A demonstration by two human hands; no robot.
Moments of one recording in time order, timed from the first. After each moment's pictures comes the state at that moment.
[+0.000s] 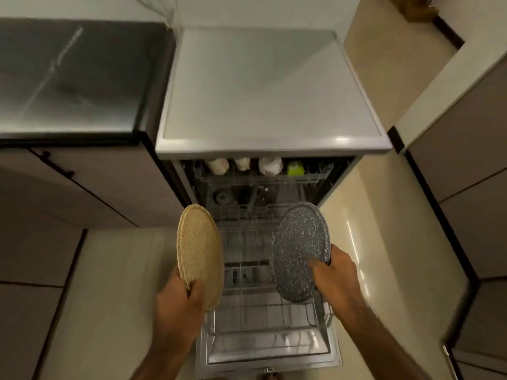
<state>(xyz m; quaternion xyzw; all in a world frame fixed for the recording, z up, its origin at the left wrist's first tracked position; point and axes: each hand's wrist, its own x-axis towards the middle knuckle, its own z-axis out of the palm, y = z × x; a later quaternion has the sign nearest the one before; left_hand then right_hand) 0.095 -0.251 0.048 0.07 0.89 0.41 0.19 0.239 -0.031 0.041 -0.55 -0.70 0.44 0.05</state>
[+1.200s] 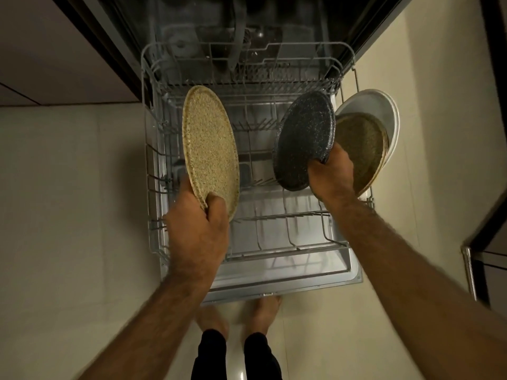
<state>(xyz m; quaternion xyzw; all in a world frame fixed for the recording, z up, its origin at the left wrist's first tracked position) 0.139 -0.204 -0.311 0.08 0.89 0.41 0.20 0.229 0.009 -0.362 -0.58 -0.71 0.40 0.05</state>
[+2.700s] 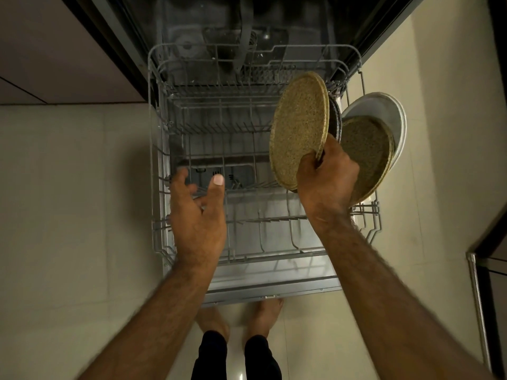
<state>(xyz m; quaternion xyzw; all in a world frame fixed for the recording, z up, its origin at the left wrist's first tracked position) 0.135 -0.207 -0.354 -0.02 0.82 0.53 0.22 0.212 -0.032 -0.335 -0.53 -0.78 0.28 0.19</state>
